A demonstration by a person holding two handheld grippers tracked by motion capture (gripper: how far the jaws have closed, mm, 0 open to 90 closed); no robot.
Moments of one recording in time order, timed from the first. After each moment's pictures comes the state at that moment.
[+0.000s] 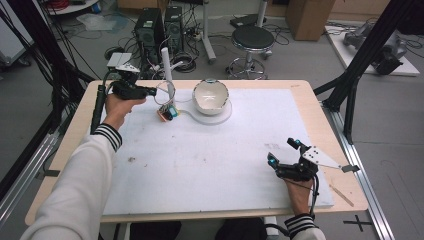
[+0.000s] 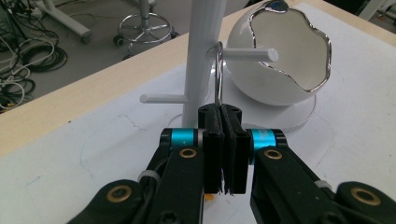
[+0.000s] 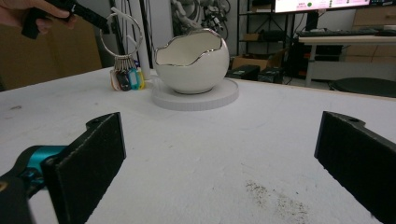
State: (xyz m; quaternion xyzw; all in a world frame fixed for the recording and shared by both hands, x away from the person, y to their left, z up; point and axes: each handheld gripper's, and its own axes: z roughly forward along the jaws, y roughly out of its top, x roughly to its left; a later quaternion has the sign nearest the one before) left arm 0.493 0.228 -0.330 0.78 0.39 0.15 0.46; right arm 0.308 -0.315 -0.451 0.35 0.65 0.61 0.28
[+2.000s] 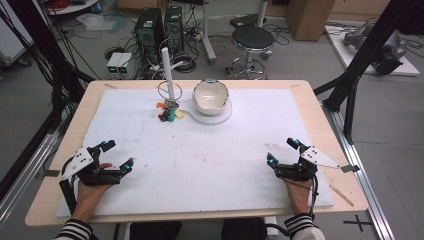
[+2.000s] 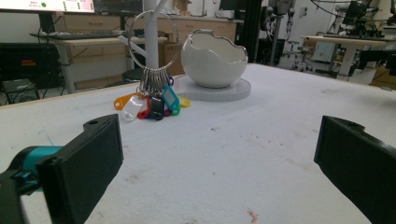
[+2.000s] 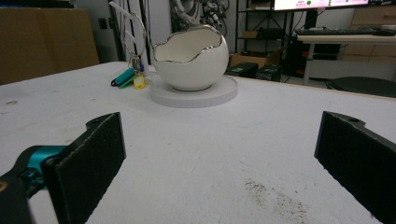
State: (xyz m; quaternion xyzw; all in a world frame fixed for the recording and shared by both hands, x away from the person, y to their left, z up) left arm 0.285 0.295 -0.451 0.65 0.31 0.28 0.64; right arm 0.308 -0.313 -0.450 0.35 0.66 0.61 0.28
